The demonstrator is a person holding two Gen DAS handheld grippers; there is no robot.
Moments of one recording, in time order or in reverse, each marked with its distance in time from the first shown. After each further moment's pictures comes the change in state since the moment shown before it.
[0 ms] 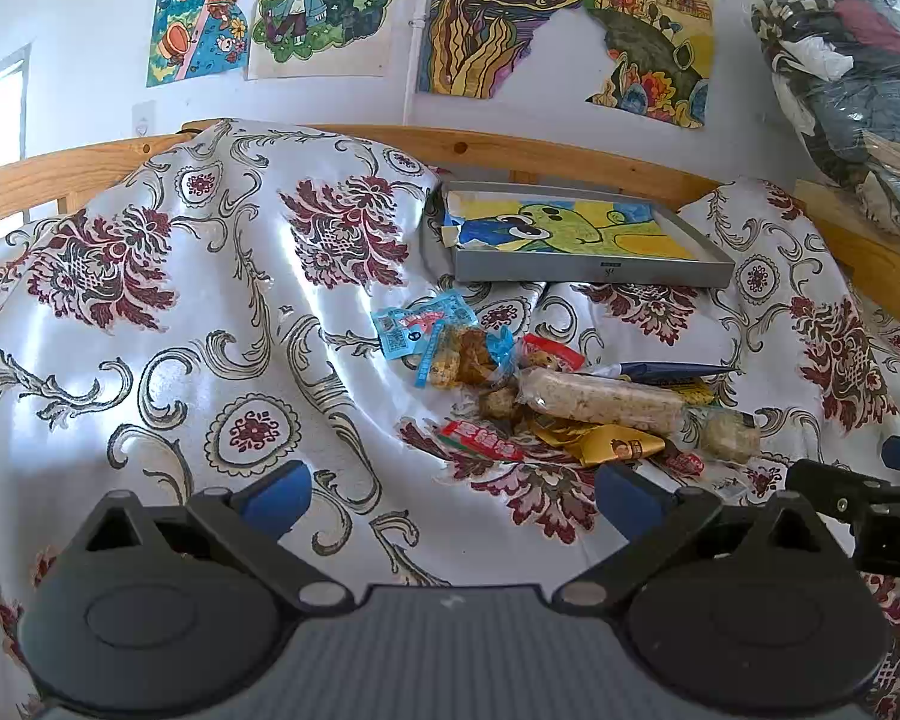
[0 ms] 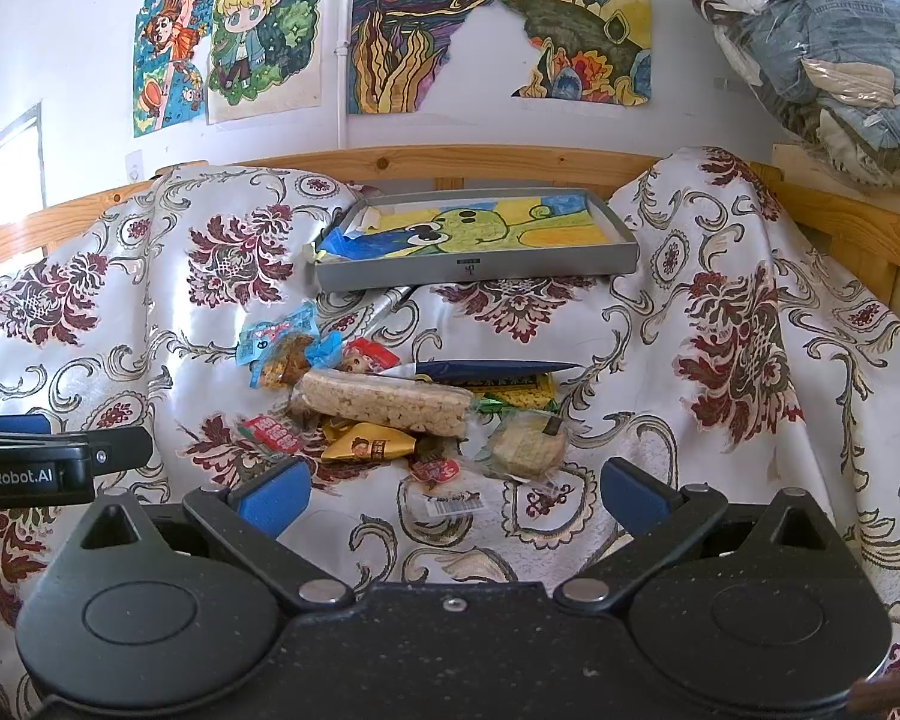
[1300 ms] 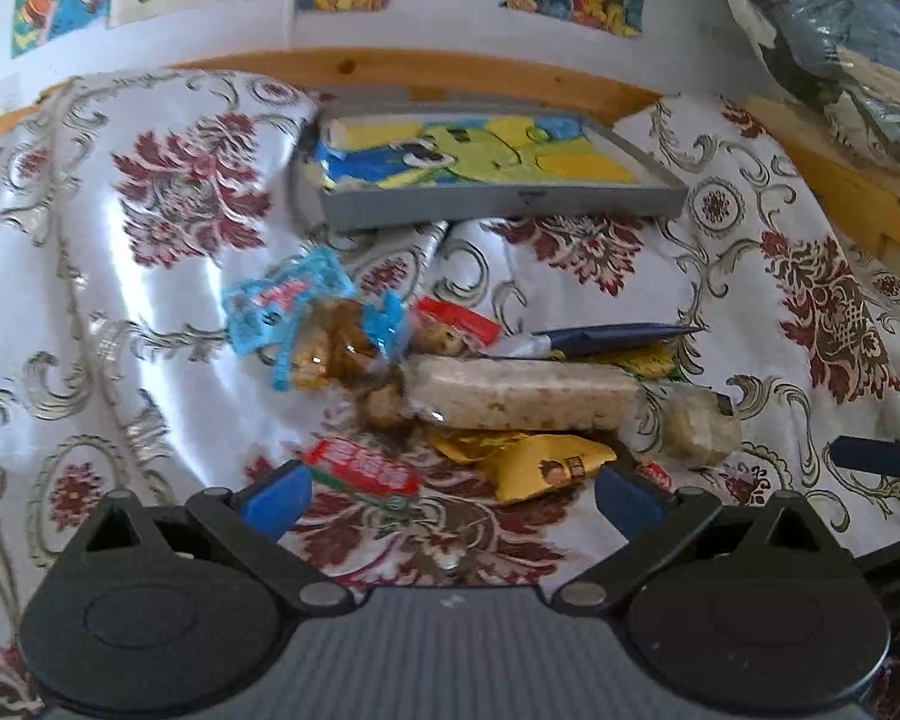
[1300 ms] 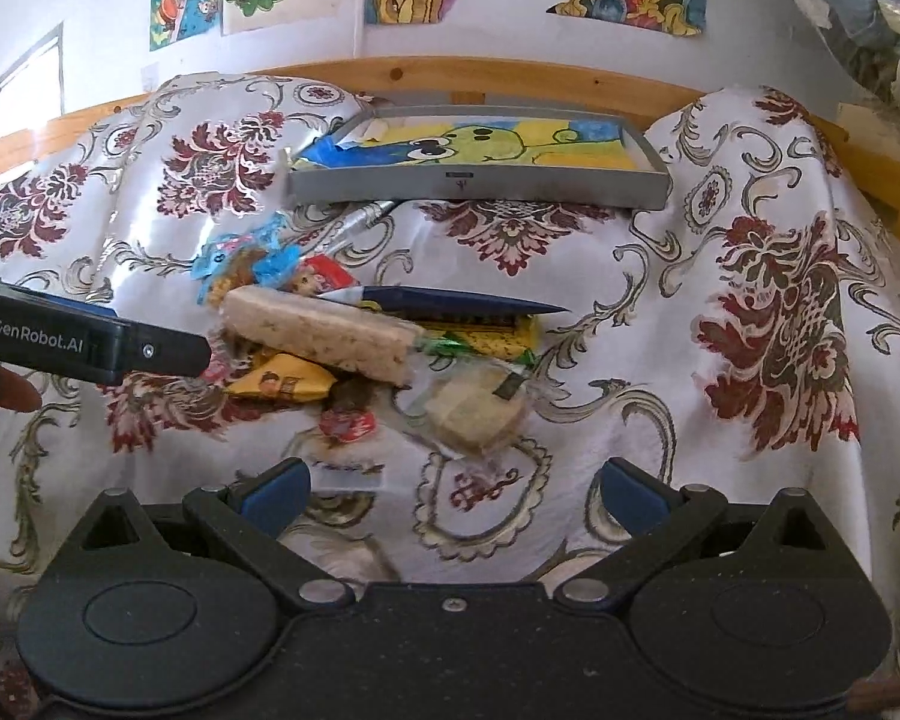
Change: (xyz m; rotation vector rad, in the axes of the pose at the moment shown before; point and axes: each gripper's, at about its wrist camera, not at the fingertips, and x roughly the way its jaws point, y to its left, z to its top) left arm 0.101 -0.046 0.031 0.092 0.174 -0.155; right arm 0.080 -0.054 -0.003 -0.102 0.146 0.080
